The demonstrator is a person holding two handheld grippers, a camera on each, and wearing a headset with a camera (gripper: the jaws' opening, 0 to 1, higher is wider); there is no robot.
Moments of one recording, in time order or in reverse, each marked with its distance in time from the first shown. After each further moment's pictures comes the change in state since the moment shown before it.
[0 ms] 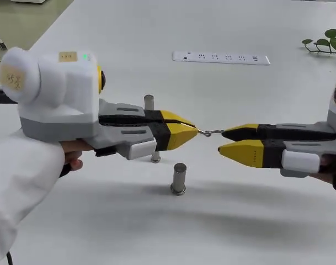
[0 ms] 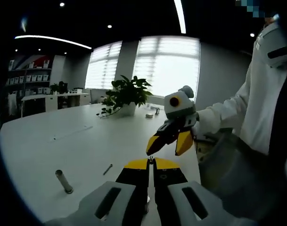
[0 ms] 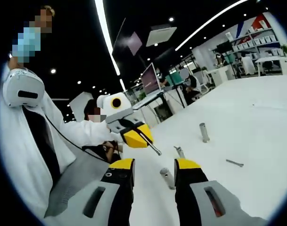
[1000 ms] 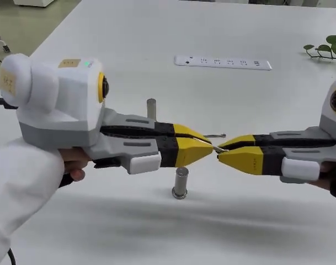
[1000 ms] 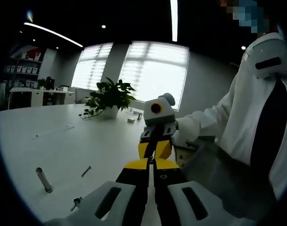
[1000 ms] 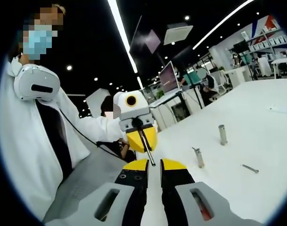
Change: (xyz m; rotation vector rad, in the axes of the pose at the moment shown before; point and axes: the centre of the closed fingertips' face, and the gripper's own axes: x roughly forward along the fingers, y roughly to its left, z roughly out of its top) left arm -0.002 -0.030 0.007 -0.084 -0.047 -0.151; right arm 0.004 0.024 -0.007 -0.039 0.024 0.155
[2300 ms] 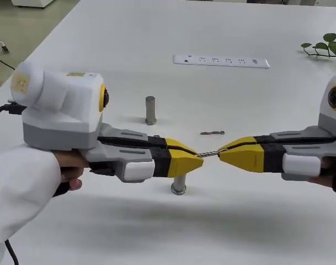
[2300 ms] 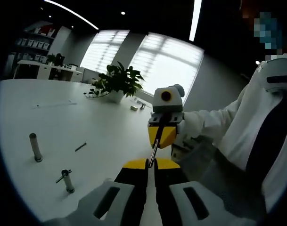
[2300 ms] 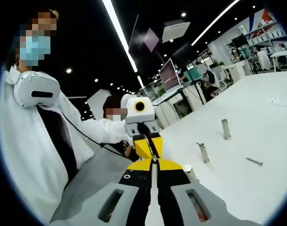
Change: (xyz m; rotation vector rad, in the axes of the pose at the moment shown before) left arm -0.005 -0.004 -0.031 -0.203 0.060 0.024; right arm -0.004 0.009 -0.005 0.040 0.017 0.013
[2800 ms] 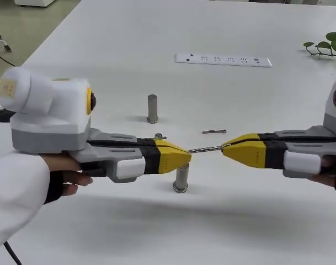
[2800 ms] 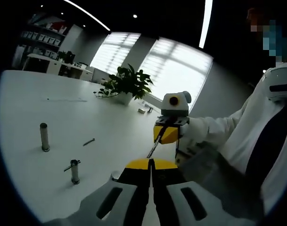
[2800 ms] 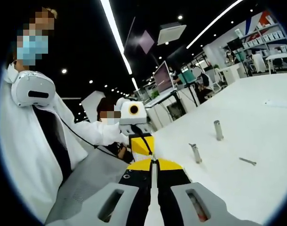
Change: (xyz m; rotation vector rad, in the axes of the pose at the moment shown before) left arm -0.018 0.012 -0.001 -0.055 -0.046 0.069; right arm -0.005 -0.011 0.000 -0.005 -0.024 -0.066
